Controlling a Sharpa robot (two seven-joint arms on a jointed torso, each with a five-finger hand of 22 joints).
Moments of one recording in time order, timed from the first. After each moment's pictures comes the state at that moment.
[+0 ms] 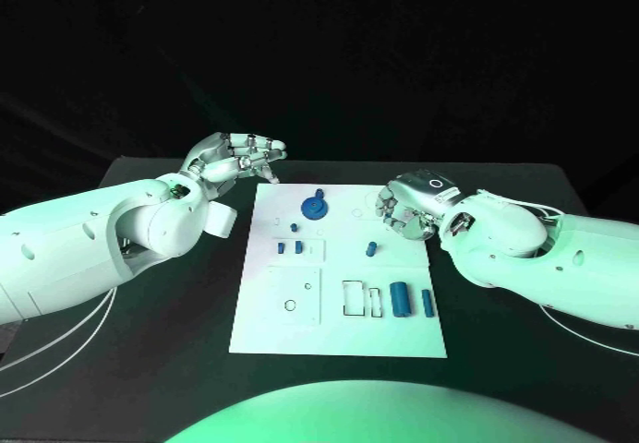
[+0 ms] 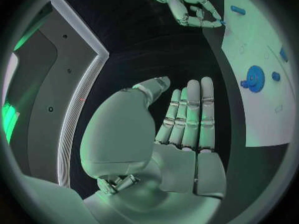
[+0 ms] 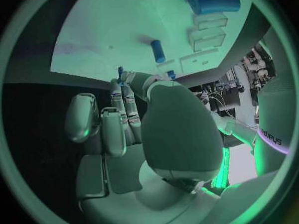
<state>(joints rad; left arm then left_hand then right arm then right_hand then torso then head) 1.17 -0.89 -0.01 1.53 -0.14 -0.23 0.34 1.36 -0.21 0.52 0.06 0.26 0.86 0.22 0.31 0.22 0.90 0.16 0.38 0.07 0.93 0.08 1.10 0.28 0.17 0.83 0.18 0.89 0.46 1.21 -0.88 -0.15 1.69 -1.78 -0.40 -0.27 1.45 -0.25 0.67 0.06 0.21 1.11 0.12 0.29 0.37 1.27 0.11 0.11 0.16 1.46 -0.03 1.40 1.21 0.10 1.39 0.06 1.16 1.31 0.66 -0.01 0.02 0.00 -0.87</state>
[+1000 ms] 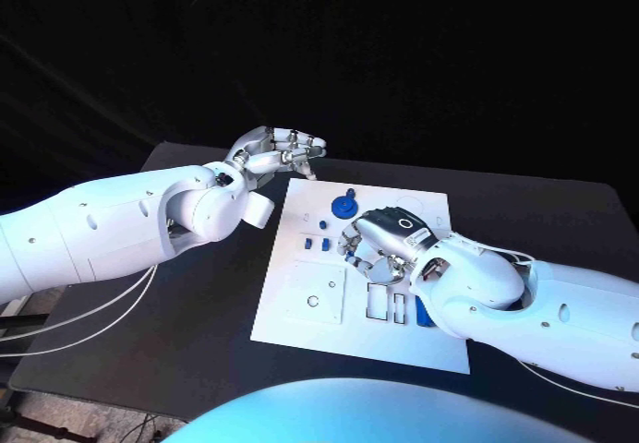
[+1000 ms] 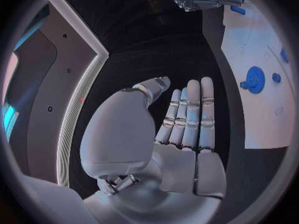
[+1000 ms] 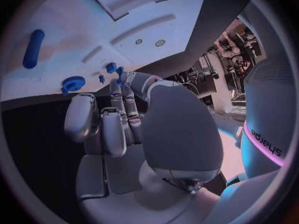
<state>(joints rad) 1.17 -0.88 -0.01 1.52 -0.14 -0.22 0.34 1.36 -0.21 0.52 0.06 0.26 0.86 0.22 0.31 0.22 0.90 0.16 0.38 0.07 0.93 0.08 1.10 0.27 0.17 0.83 0.18 0.89 0.46 1.12 -0.71 -0.15 1.76 -1.75 -0.42 -0.25 1.44 -0.25 0.67 0.06 0.20 1.11 0.12 0.29 0.37 1.27 0.11 0.11 0.16 1.46 -0.03 1.40 1.21 0.10 1.39 0.06 1.16 1.31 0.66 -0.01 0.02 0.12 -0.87</state>
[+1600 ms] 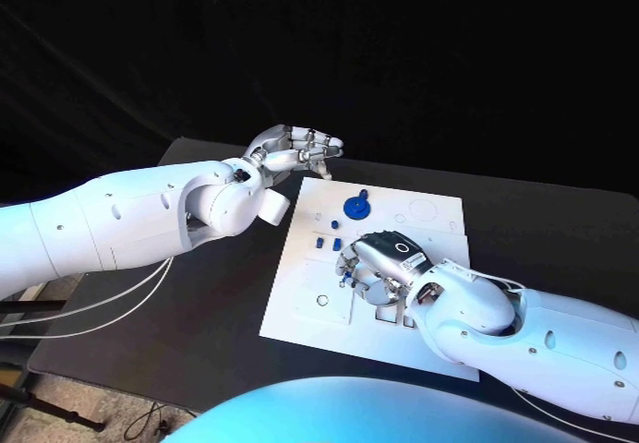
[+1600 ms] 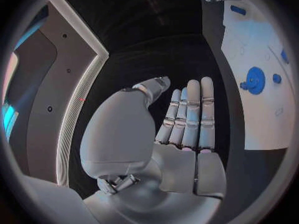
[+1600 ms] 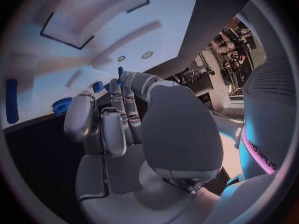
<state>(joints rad) 1.17 -0.87 -0.01 1.51 -0.14 -0.22 0.34 1.36 -0.21 0.52 0.06 0.26 0.86 0.22 0.31 0.22 0.90 0.16 0.38 0.07 0.93 0.08 1.10 0.27 0.17 0.83 0.18 0.89 0.46 1.04 -0.66 -0.16 1.71 -1.75 -0.44 -0.23 1.44 -0.25 0.67 0.05 0.20 1.11 0.12 0.29 0.37 1.27 0.11 0.11 0.16 1.47 -0.03 1.40 1.21 0.10 1.39 0.06 1.16 1.31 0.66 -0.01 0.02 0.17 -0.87</state>
